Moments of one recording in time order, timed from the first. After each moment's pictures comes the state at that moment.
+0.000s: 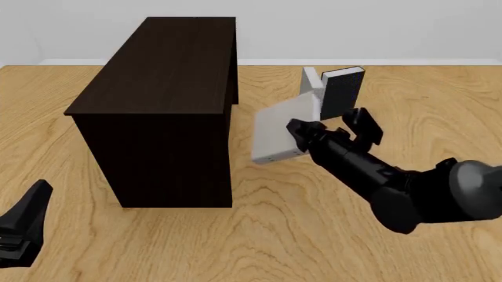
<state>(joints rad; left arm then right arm) -0.07 0.00 -0.01 0.03 0.00 0.53 1.65 -0.54 -0.86 0.83</state>
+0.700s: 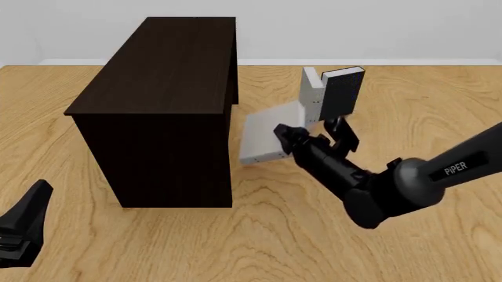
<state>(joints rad) -0.07 0.00 -0.01 0.03 0.00 0.54 1.88 -0.64 -1.02 0.92</state>
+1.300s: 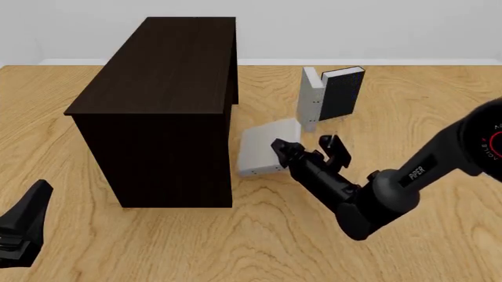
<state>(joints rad) -0.07 0.00 -0.01 0.03 0.00 0.54 2.04 -0.64 -1.15 0.98</state>
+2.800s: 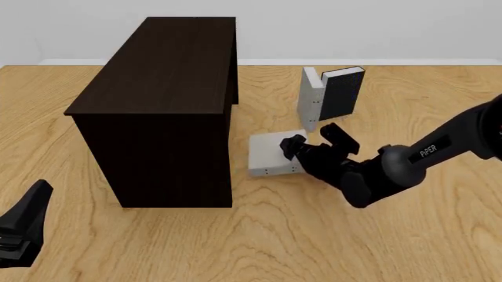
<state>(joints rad) -0.07 0.00 -0.01 0.03 0.00 0.42 2.02 -0.78 -0.69 0.83</state>
